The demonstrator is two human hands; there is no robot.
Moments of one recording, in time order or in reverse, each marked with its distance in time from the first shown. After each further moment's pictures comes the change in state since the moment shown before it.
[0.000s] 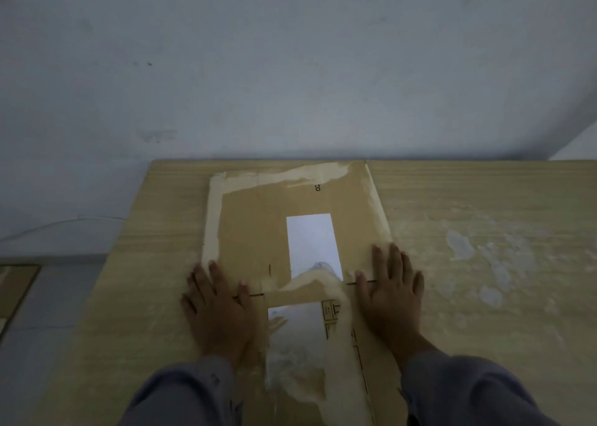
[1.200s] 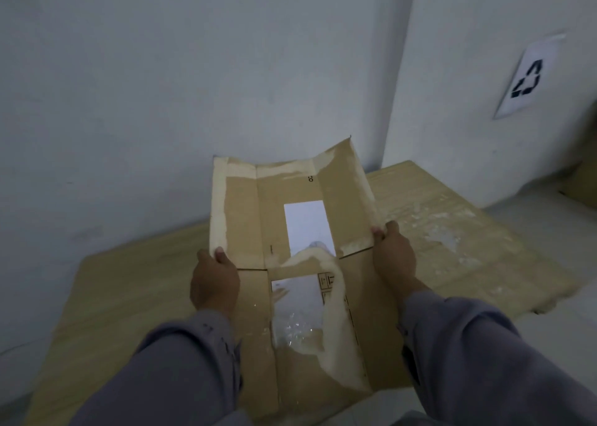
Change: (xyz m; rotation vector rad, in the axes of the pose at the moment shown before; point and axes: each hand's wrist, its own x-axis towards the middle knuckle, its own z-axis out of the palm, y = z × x) left_hand -0.085 0.159 -0.134 -0.475 0.134 0.148; right_hand -0.066 0.146 -0.180 0.540 0.404 0.423
